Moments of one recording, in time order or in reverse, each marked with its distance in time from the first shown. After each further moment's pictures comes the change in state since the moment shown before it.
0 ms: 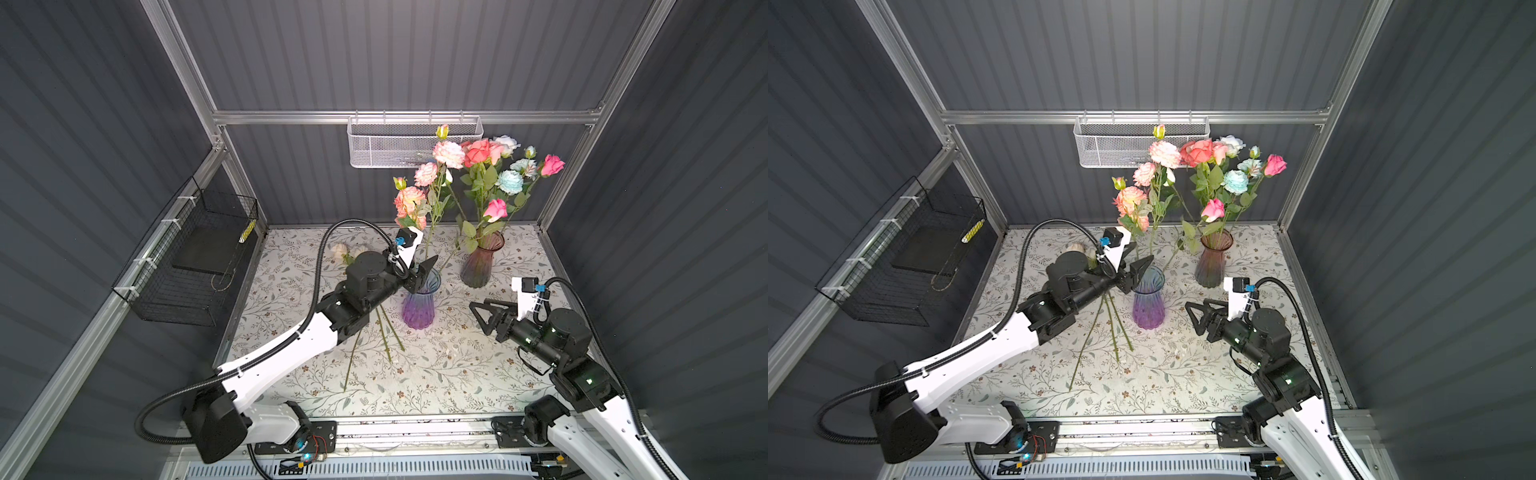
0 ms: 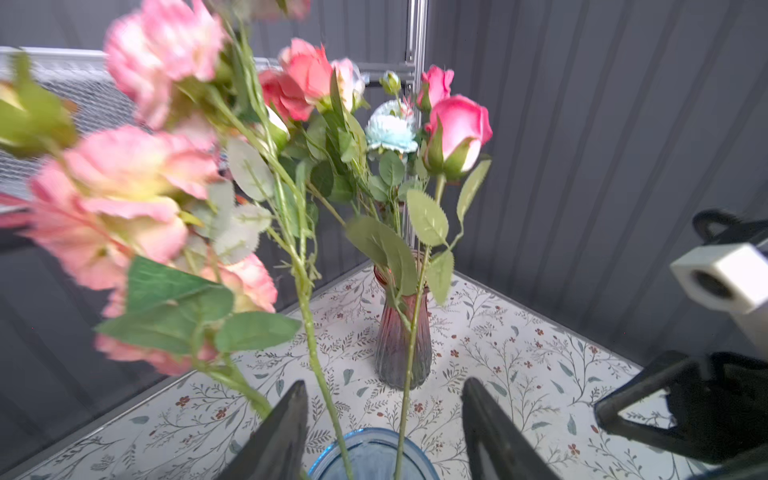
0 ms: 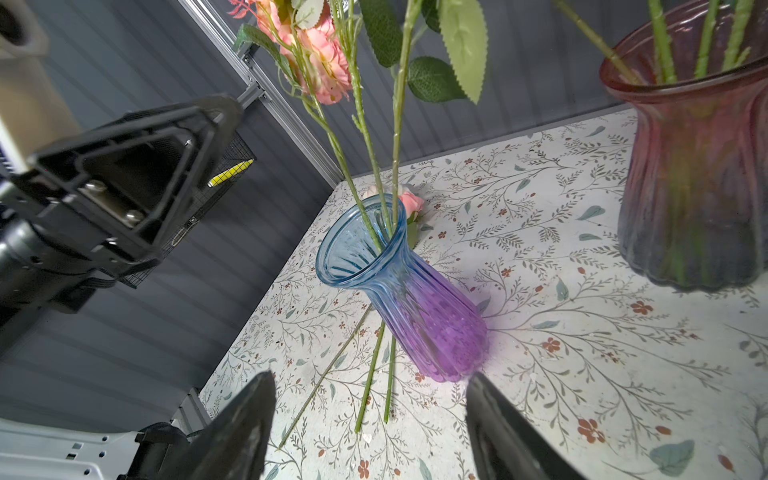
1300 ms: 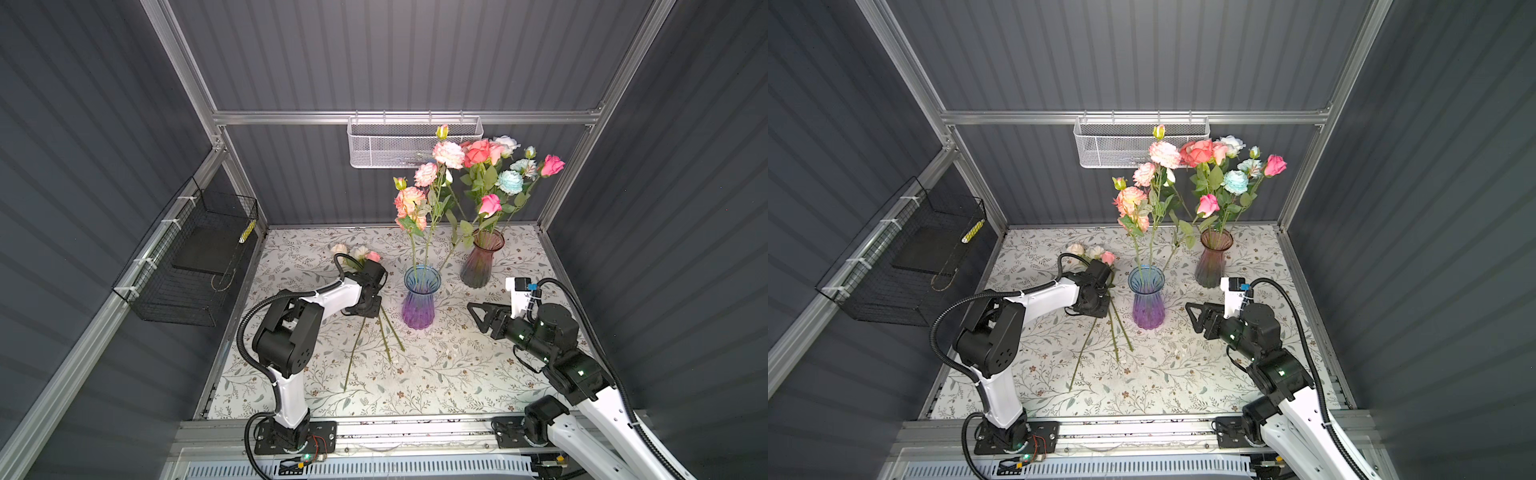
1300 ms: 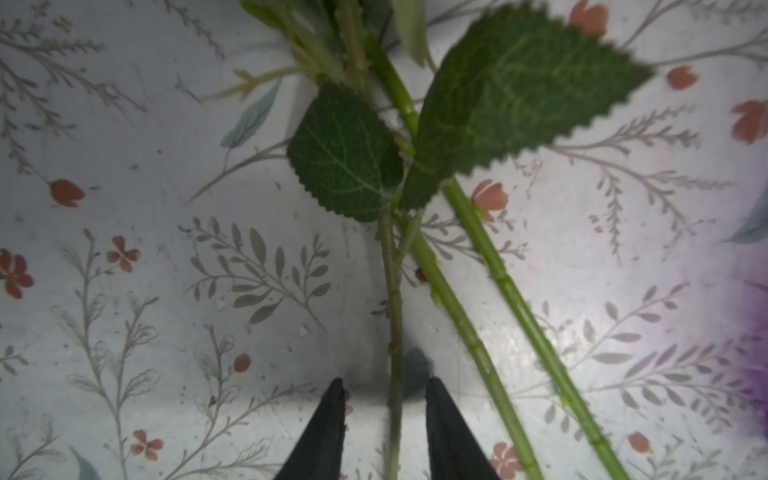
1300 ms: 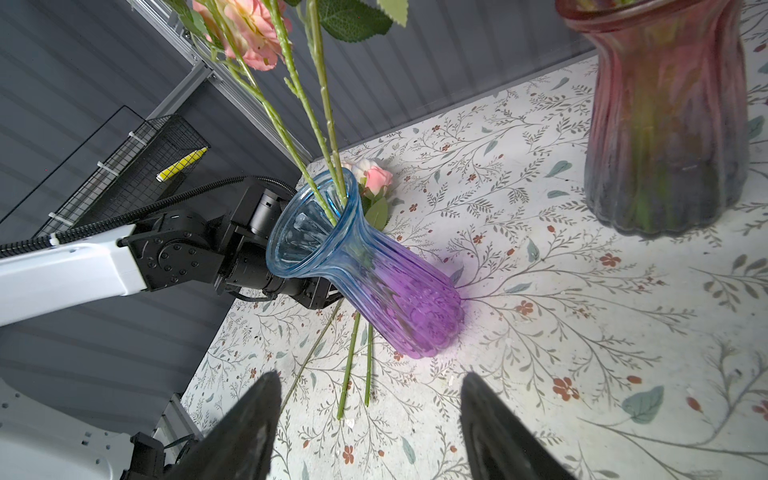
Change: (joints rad) left arm 0.320 0.623 0.098 -0.772 -0.097 -0.272; right arm 0.000 0.067 -0.008 -0.034 0.047 0.033
